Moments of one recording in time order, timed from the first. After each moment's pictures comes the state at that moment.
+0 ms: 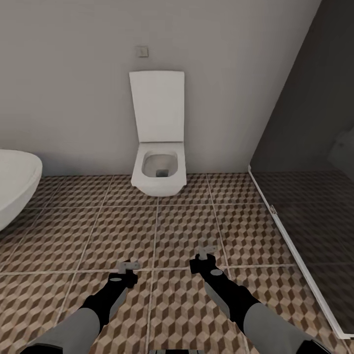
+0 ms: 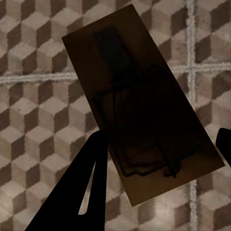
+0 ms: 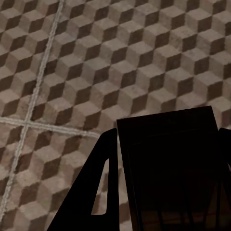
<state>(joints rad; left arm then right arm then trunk) -0.69 -0.05 -0.11 -0.34 0.03 0.19 0.24 -0.70 0.06 0.68 -0.55 -0.48 0.08 -0.21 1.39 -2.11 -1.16</state>
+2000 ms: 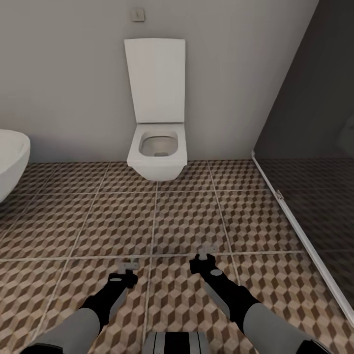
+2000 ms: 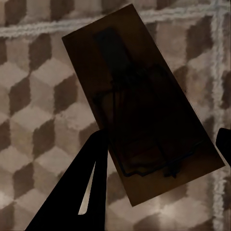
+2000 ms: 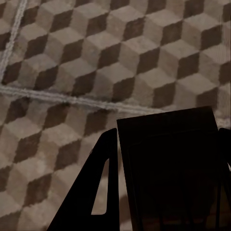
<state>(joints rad) -0.69 -0.05 -0.11 -0.34 0.03 0.19 0.24 -0.70 0.06 0.68 -0.55 -0.48 0.08 -0.21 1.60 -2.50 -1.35</state>
